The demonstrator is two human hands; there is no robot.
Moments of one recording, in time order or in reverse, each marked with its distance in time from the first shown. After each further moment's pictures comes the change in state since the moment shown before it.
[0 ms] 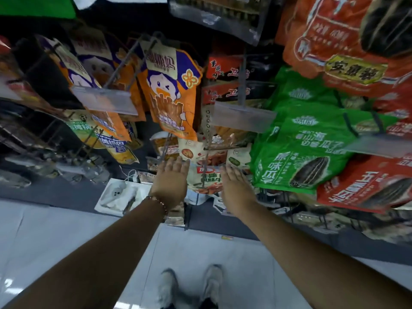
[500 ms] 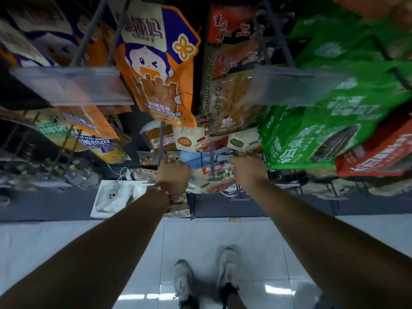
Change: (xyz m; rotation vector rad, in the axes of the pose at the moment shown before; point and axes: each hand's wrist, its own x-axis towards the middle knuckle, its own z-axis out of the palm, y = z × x) left_hand 0.052 -0.030 0.039 0.210 0.003 0.219; right_hand 0.050 -0.004 0.020 -0.206 0.168 0.182
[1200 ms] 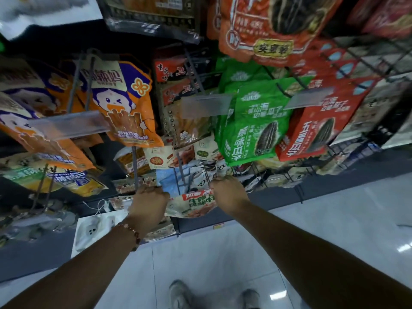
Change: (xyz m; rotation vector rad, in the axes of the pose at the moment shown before) left_hand -0.076 0.003 -0.026 0.058 0.181 0.222; right_hand -0.109 0.002 -0.037 0.124 -0.020 -0.035
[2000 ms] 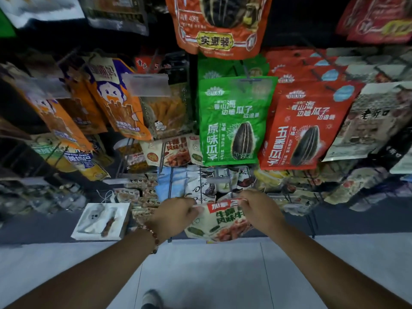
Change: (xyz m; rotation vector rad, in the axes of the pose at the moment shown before) left_hand 0.008 0.191 -0.026 -0.513 0.053 -0.143; right_hand -0.109 0.173 0.027 0.377 0.072 0.000
